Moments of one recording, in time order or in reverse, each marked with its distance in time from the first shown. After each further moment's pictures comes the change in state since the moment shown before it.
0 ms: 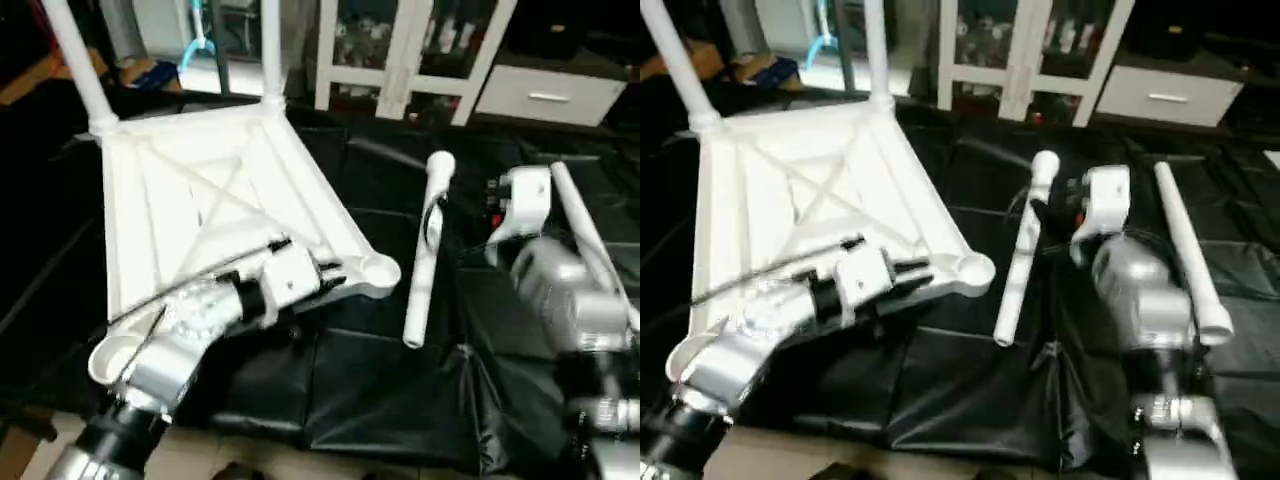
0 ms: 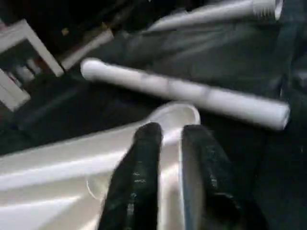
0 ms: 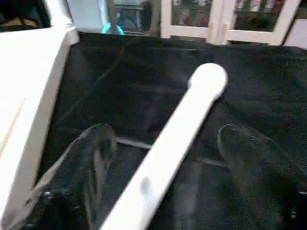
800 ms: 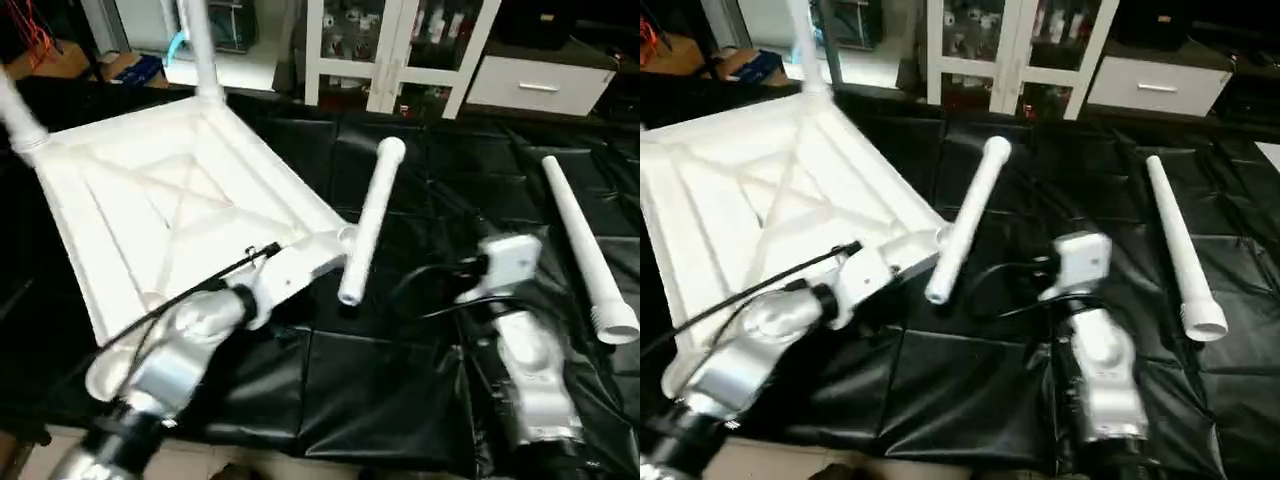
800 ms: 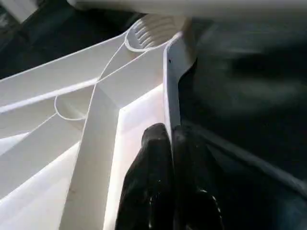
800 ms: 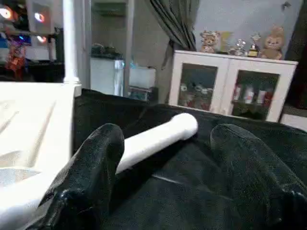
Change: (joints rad) left arm 0.025 0.017 -0.046 0.049 0.165 0.162 0.164; right arm 0.344 0.177 0.061 -0.106 -0.091 -0.699 0.010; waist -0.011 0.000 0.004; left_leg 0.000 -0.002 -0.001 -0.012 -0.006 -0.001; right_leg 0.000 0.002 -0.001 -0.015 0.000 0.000
